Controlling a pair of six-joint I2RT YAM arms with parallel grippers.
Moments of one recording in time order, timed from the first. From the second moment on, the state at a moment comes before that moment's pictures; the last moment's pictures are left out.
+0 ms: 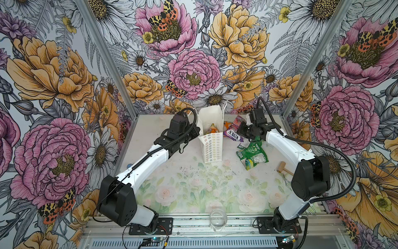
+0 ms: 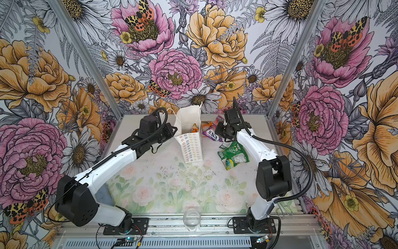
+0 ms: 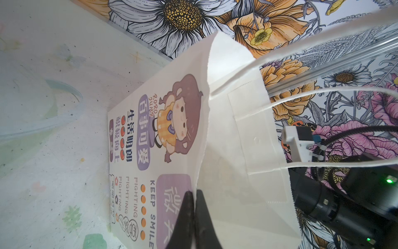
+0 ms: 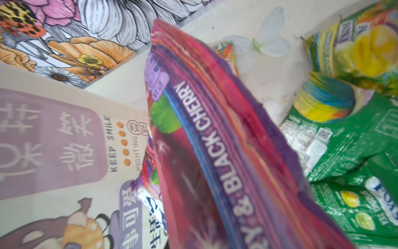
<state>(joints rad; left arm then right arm) -0.46 1.44 1.19 -0.21 0.14 -0.85 0.25 1.69 1.47 -0.63 -0.20 0.57</state>
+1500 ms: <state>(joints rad) -0.46 1.44 1.20 -0.22 0.15 -0.85 0.21 1.56 2.15 -0.83 -0.22 0.27</state>
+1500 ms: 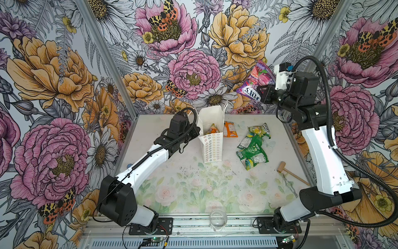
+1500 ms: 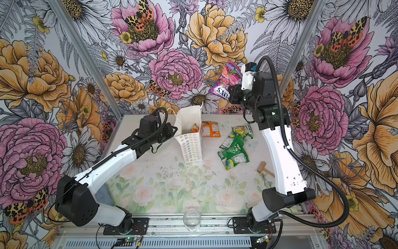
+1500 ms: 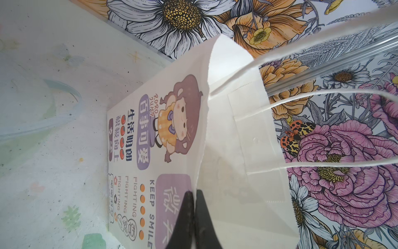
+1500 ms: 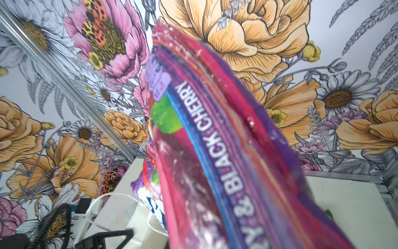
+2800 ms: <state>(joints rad) -0.47 1.45 1.21 -0.22 0.15 -0.85 0.41 1.89 2.47 -0.82 -0.32 0.32</state>
